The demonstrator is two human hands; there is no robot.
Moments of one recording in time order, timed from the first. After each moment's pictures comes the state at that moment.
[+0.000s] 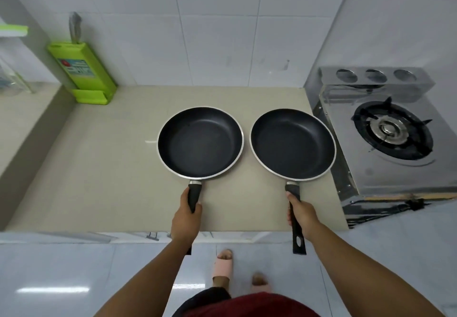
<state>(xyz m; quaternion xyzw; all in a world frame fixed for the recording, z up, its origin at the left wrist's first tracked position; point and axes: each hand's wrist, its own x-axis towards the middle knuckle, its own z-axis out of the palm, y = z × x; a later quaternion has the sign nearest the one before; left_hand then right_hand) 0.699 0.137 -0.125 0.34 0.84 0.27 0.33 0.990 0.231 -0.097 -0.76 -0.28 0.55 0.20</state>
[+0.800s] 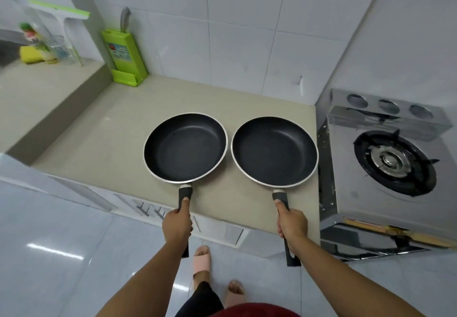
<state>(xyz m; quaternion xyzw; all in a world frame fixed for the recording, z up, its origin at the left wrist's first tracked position) 0.801 0.090 -0.115 0.04 0.84 0.43 0.32 1.046 0.218 -0.076 -0.74 -0.43 0.49 0.18</state>
